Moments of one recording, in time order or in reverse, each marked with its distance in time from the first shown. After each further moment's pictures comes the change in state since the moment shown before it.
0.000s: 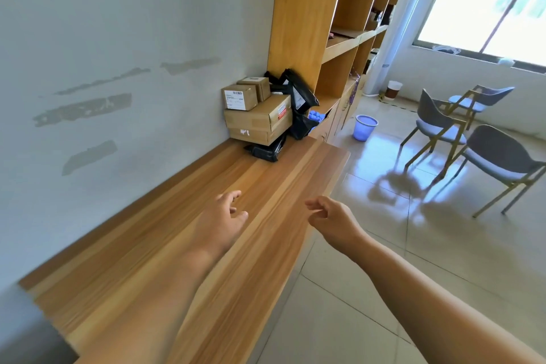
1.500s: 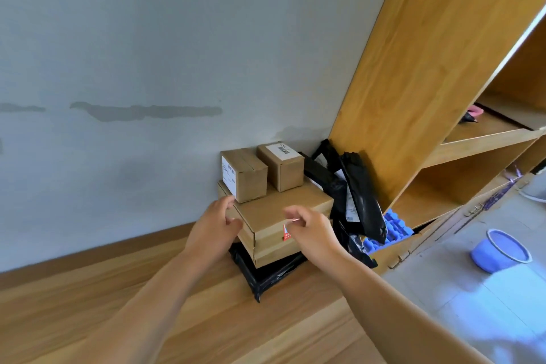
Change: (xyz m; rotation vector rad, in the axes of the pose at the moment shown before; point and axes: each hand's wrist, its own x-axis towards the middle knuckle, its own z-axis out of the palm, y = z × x) left_hand 0.519 0.042 0.139 -0.074 0.371 -0.439; right_hand 0.624 -0.001 -0.076 -0.007 -0.505 -0.294
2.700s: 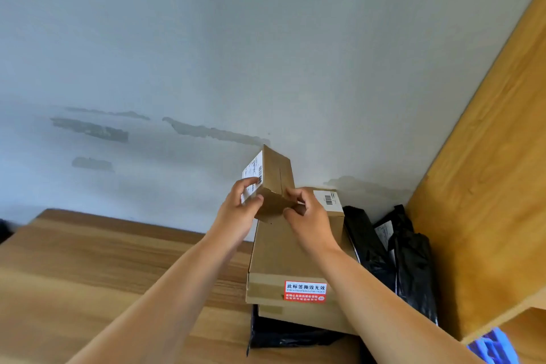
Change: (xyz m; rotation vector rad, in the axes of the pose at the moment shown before) left_hand 0.055 0.113 0.035 -0.461 0.590 -0.248; right_hand 0.145 -0.028 -0.039 0.272 -0.347 -0.462
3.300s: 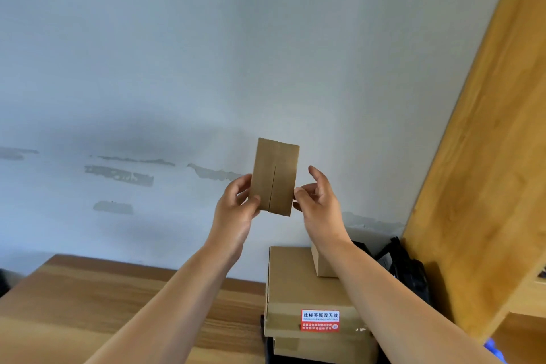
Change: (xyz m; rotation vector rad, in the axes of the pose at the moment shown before) left_hand -0.038 0.068 -0.063 -0.314 0.062 0.268; right_hand -0.029 -0.114 0.008 0.154 0.200 -0.203
